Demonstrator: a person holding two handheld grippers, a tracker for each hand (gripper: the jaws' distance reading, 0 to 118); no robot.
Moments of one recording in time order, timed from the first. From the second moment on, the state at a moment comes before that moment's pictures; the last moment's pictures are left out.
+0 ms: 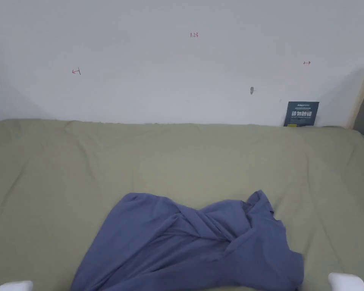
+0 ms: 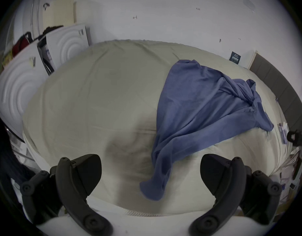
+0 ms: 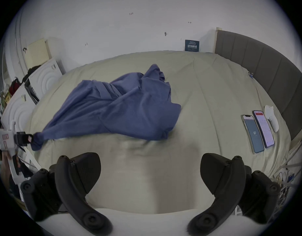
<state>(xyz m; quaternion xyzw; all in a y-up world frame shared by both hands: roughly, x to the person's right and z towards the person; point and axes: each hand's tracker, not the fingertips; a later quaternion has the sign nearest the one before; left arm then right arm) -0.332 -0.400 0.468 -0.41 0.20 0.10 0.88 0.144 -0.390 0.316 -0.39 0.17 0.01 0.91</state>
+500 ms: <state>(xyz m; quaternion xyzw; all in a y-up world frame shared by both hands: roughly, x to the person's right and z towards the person) -0.298 -0.380 0.466 -0.38 0.12 0.15 0.91 0.114 -0.405 0.393 -0.40 0.20 0.03 0.89</state>
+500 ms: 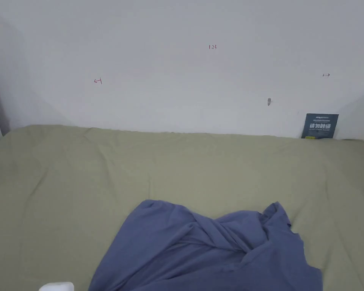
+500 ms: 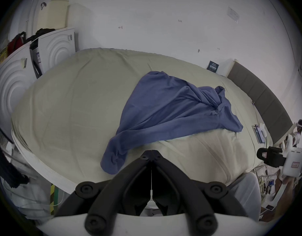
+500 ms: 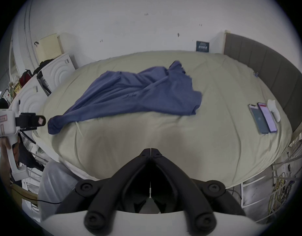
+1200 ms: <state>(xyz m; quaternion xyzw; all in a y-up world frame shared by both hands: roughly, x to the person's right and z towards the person) -0.379 -0.460 0.055 -0.47 0.11 0.07 0.87 0.113 -0.437 0.321 -0.44 0.18 0.01 0.88</state>
